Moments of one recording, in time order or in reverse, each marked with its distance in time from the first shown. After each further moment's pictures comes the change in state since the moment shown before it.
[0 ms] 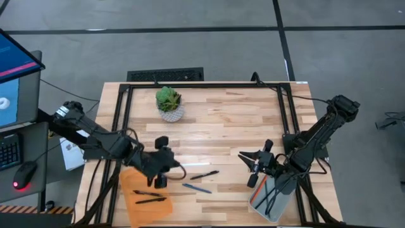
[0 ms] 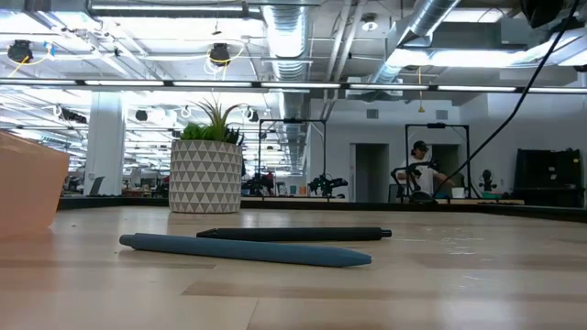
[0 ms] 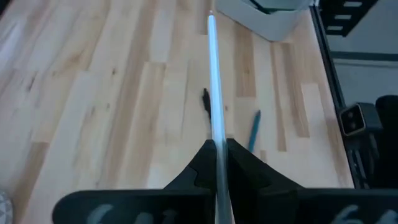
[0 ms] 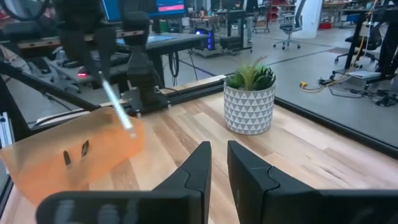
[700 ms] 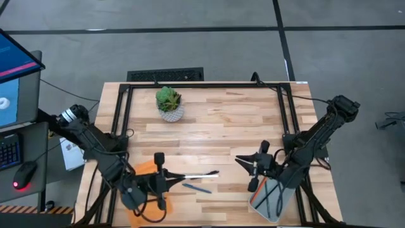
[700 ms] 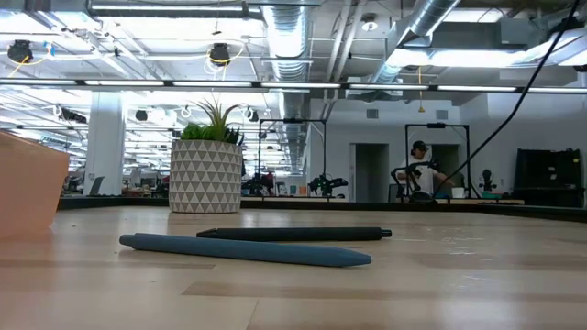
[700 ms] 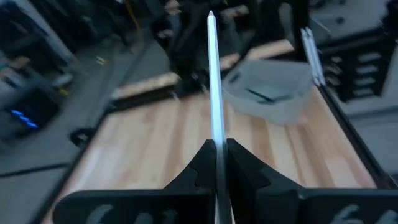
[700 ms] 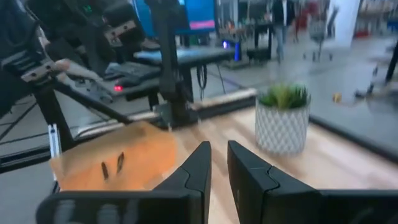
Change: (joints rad) left arm -0.249 0.109 0.000 0.418 -0.519 0.342; right arm -0.019 0.004 0.000 0.306 -0.105 -0.276
